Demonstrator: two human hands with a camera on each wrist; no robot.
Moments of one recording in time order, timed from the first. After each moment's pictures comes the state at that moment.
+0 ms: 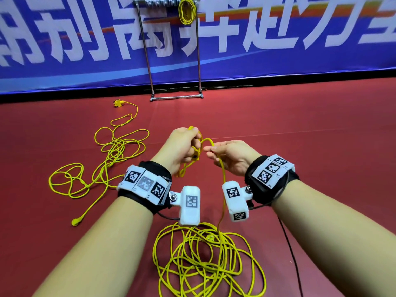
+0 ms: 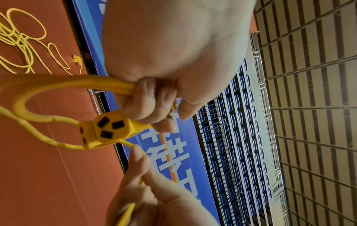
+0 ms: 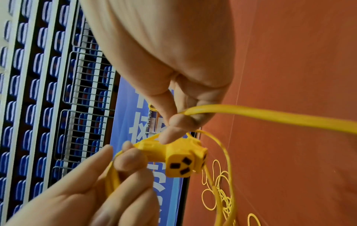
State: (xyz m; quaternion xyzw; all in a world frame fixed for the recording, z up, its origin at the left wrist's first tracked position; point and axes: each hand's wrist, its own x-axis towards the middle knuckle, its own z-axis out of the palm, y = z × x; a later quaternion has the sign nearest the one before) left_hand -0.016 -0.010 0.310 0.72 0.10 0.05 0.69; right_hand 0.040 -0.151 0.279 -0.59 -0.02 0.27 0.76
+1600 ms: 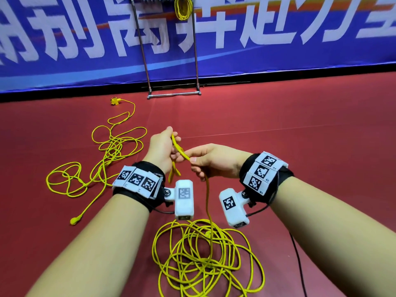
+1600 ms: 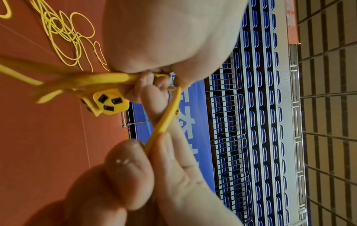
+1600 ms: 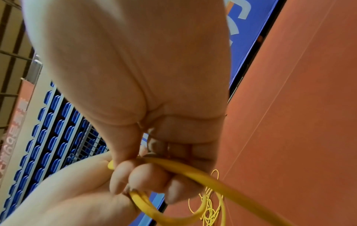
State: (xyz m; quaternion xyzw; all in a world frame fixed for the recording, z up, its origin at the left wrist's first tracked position) left_hand 0.002 0.019 0.281 0.57 0.25 0.16 0.77; right_hand 0.015 -0.144 0.279 -0.66 -0.30 0.39 0.56
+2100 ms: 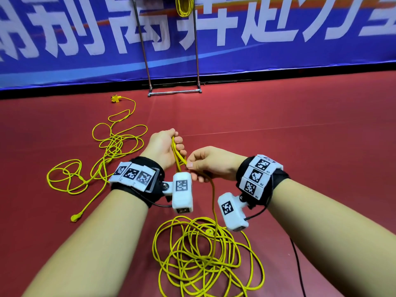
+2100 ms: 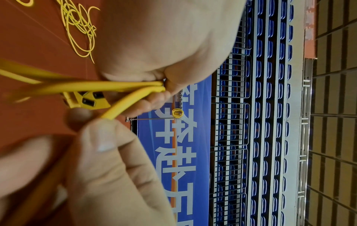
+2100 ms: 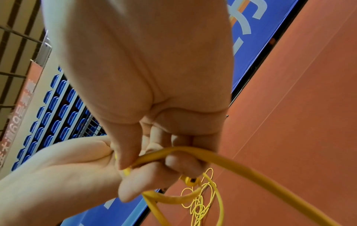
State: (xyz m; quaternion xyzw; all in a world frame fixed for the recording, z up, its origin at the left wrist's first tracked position) left_hand -0.003 0.020 0.288 0.48 0.24 0.03 0.84; right_hand 0.012 -0.137 0.264 -0.72 -0.30 0.35 0.52
